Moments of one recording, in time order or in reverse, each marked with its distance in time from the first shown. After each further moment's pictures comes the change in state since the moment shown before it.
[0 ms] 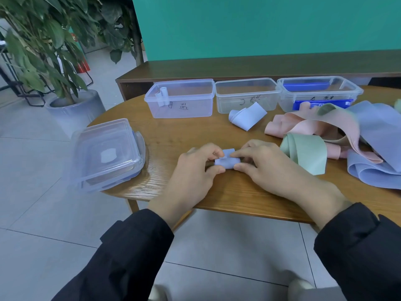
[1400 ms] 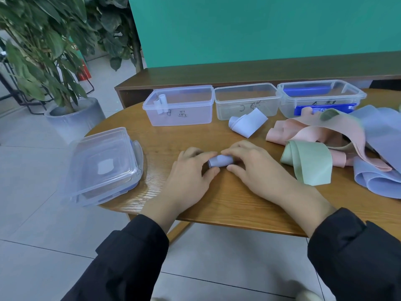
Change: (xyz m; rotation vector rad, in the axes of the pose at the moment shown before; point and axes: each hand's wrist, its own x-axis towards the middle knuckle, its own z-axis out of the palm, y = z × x) left_hand 0.027 -0.033 0.006 0.222 -0.045 0.020; right_hand 0.026 0.002 0.019 0.102 0.070 0.011
